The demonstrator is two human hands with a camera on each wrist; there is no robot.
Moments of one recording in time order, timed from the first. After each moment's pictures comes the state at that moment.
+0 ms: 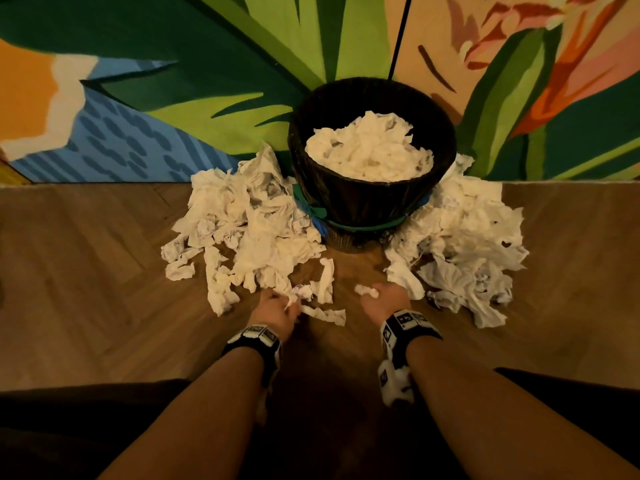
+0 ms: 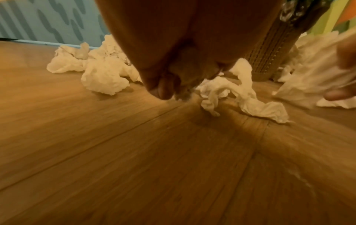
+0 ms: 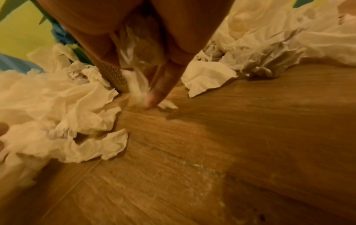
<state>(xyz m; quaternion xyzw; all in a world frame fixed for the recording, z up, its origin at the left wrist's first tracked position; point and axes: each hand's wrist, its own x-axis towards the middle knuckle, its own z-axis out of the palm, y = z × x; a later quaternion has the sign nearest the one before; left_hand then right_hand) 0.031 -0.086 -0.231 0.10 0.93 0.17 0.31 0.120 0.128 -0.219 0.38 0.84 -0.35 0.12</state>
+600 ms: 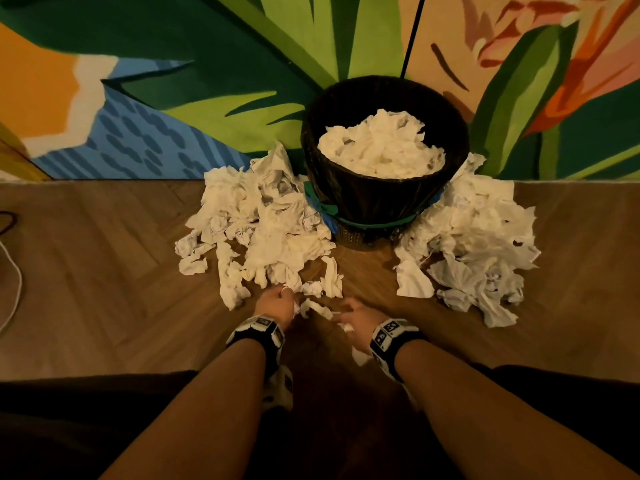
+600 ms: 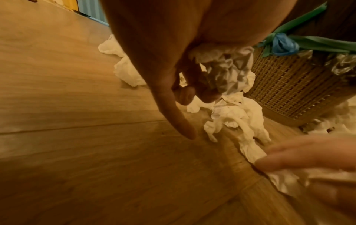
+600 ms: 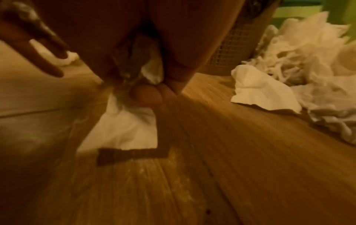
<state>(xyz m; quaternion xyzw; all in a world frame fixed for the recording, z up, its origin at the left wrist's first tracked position) 0.026 -0.094 -0.225 -0.10 0.87 0.38 0.30 0.128 0.085 -0.228 0.05 0.92 -0.22 0.33</state>
